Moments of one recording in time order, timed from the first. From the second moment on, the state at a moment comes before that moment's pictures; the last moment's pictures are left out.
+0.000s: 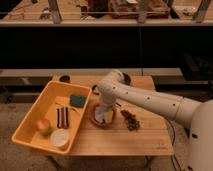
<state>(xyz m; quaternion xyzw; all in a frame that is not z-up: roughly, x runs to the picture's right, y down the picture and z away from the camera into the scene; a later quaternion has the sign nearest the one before) -0.001 0.117 0.814 -0.30 -0.11 -0.11 0.94</state>
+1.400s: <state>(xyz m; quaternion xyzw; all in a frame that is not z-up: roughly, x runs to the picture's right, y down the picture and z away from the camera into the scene) 0.005 0.145 0.869 -0.30 -0.13 -0.11 0.94</state>
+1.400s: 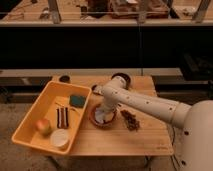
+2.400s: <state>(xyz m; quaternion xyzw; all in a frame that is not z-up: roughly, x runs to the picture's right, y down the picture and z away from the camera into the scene) -0.019 0.075 0.795 -0.30 -0.20 -0.04 0.93</state>
